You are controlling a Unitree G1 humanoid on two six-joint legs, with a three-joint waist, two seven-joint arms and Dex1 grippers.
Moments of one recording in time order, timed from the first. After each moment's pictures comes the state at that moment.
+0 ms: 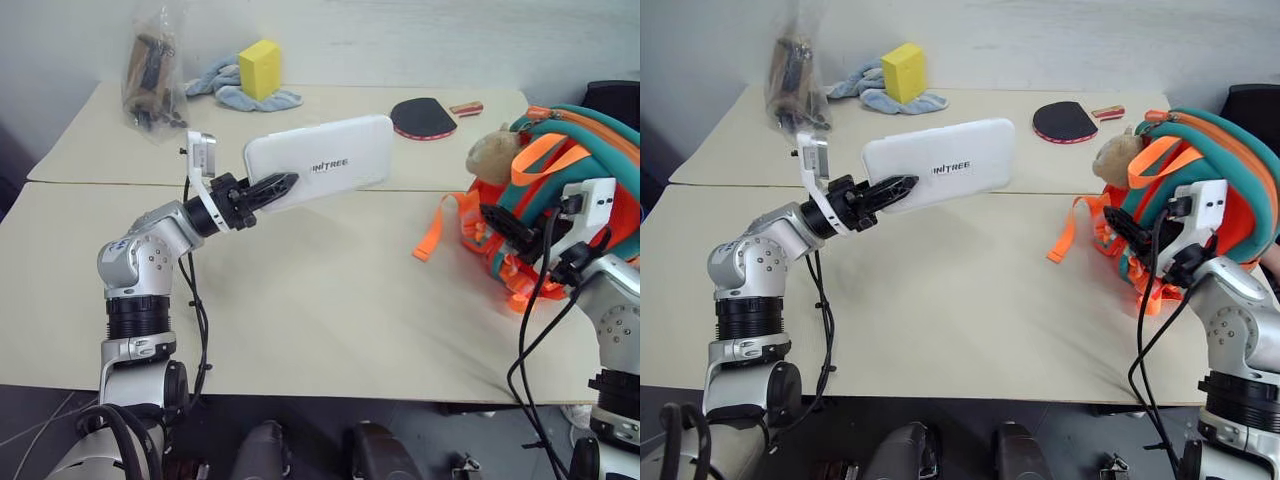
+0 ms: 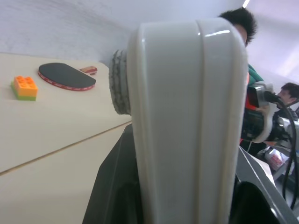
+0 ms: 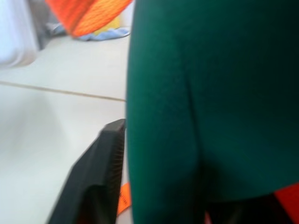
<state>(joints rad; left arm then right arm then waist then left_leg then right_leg) -0.78 0.38 0.27 0.20 -0.60 0.74 -0.86 -0.34 -0.66 -0.42 -0.12 0.67 0.67 0.60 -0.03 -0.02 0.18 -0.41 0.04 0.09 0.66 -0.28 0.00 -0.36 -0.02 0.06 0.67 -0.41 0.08</state>
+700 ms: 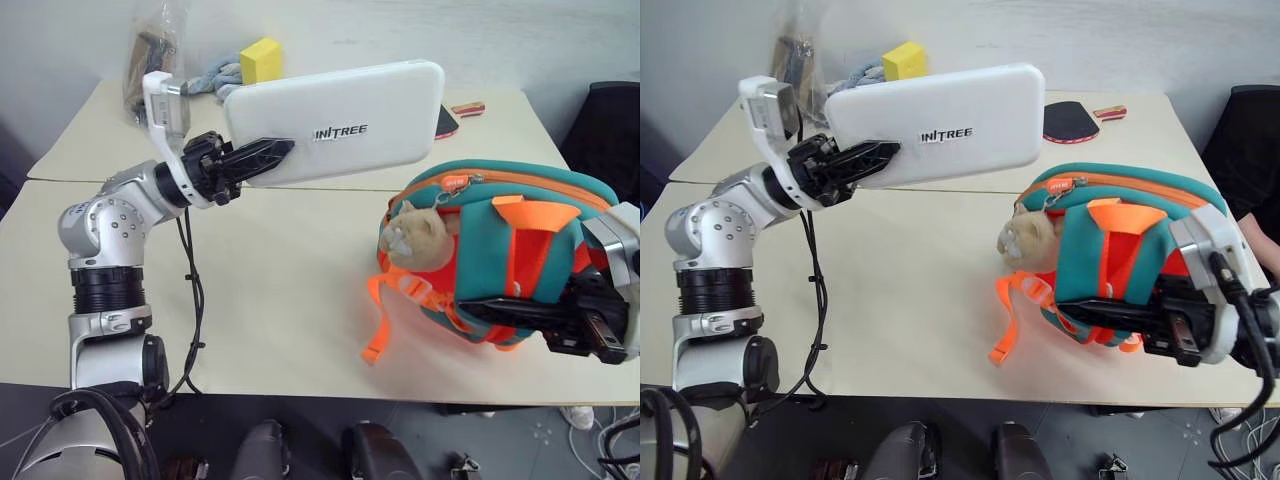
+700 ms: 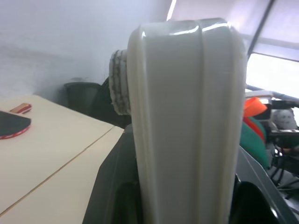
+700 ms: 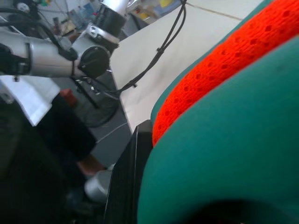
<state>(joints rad) -0.92 0.53 0.24 0.21 -0.78 0.83 -1.12 0.00 -1.07 -0.69 -0.54 1.42 1.08 0.98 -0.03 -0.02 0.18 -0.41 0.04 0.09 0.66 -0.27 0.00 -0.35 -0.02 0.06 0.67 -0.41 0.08</state>
